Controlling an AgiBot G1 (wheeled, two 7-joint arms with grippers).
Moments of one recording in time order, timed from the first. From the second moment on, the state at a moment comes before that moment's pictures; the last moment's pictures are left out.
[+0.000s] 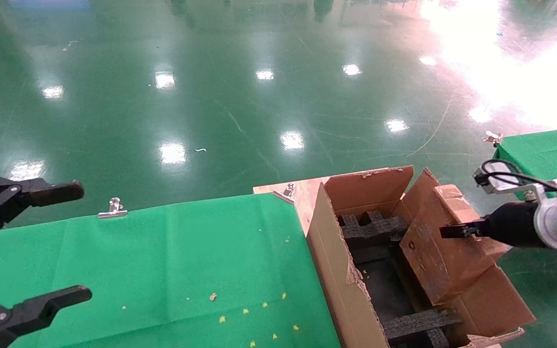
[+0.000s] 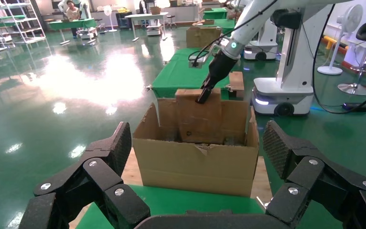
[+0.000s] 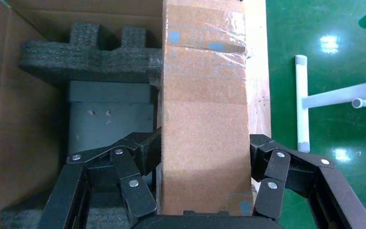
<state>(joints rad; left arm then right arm) -1.09 0.58 0.35 -1.25 0.67 1.46 -0.14 1.58 -0.28 -1.27 1.25 -1.78 -0.87 1.52</state>
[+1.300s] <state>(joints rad) -1.09 0.58 0.35 -1.25 0.67 1.46 -0.14 1.41 -0.54 -1.36 0.99 -1.87 -0.73 1.56</state>
